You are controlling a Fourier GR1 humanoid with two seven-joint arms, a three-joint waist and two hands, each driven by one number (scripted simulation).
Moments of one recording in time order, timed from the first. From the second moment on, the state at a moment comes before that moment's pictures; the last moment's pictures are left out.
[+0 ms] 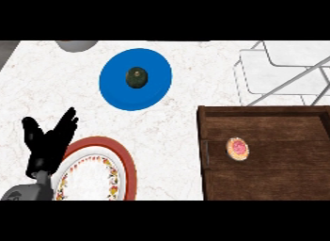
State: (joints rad) left arm -0.06 0.21 0.04 -1.38 0.15 0.03 0.28; right arm -1.33 -0.72 -0.38 -0.54 0.32 0.17 0.14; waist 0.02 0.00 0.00
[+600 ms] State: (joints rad) left arm -0.06 0.21 0.05 -1.39 0.16 0.01 0.29; right arm -1.33 -0.85 -0.52 -0.49 0.24 0.00 0.17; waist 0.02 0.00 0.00
